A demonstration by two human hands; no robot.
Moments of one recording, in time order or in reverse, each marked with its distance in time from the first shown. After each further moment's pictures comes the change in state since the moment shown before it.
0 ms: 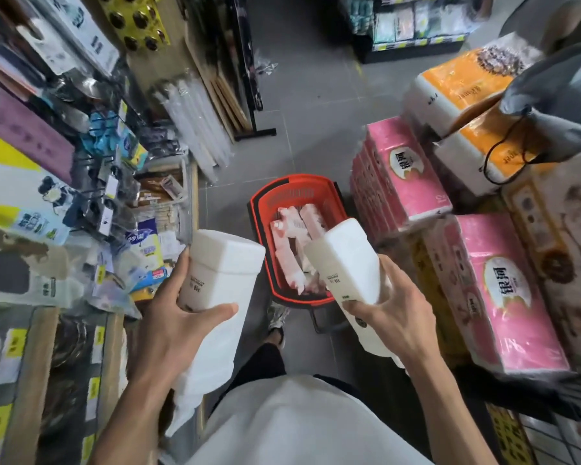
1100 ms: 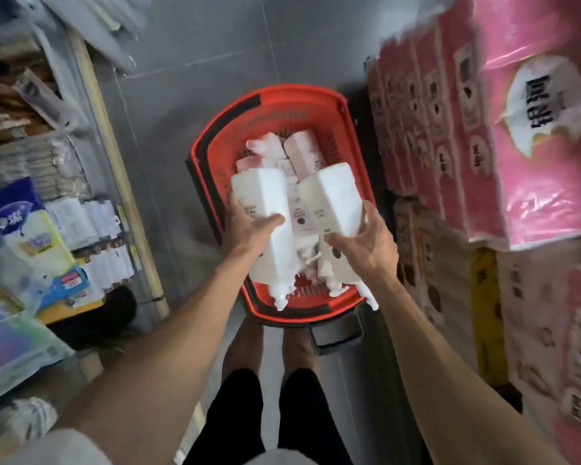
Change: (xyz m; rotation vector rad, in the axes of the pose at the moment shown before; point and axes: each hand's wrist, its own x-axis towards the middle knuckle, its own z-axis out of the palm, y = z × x) left_hand 0.491 -0.094 0.341 0.093 -0.246 -0.470; right_hand 0.417 0.114 0.246 -0.033 -0.232 0.514
